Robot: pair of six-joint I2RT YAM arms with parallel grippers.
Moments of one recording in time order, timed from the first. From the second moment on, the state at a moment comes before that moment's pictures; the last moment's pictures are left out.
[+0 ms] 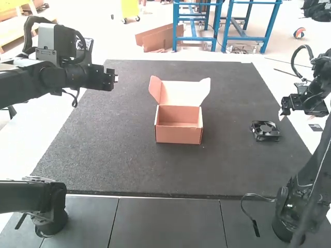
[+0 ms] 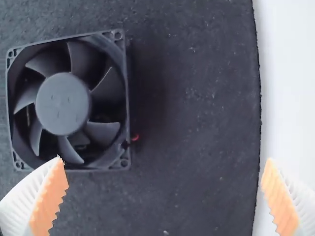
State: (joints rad) left arm -0.20 0.97 0.83 -0.29 -0.06 0.01; right arm -0.38 1.82 1.34 -0.80 -0.08 -0.41
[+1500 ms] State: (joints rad) left arm -0.20 1.01 0.83 -0.27 -0.03 -0.03; right arm -0.41 2.19 1.59 -0.87 -0.17 -0.39
